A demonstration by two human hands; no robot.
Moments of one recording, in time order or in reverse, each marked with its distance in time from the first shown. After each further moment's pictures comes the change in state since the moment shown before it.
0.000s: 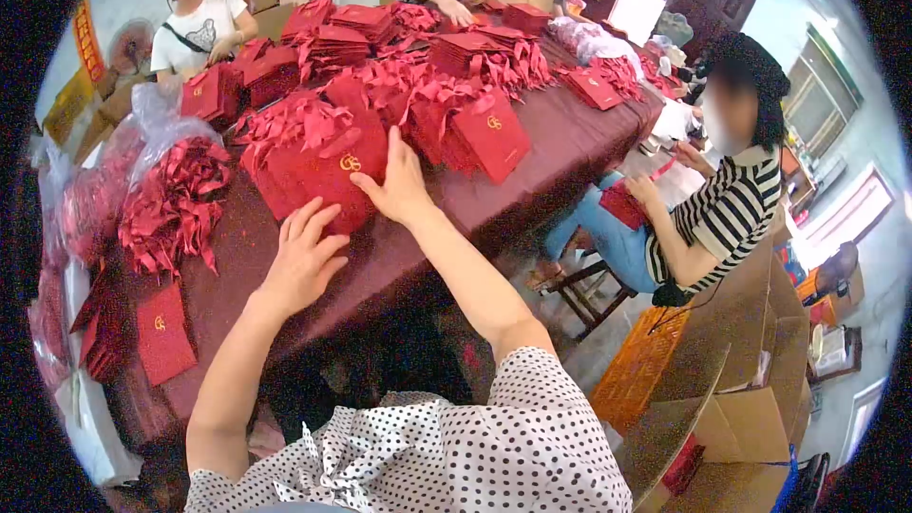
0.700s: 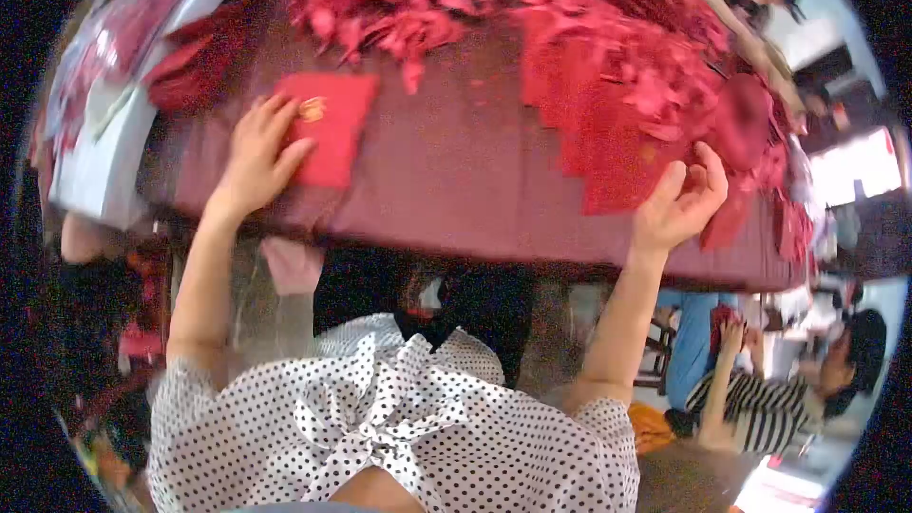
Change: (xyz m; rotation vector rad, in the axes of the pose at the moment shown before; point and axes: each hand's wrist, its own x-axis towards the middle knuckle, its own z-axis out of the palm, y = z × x) left_hand -0.243 -0.043 -0.111 0.456 0.037 -0.873; right_hand 0.002 -0.055 -0.015 0.348 0.357 -0.339
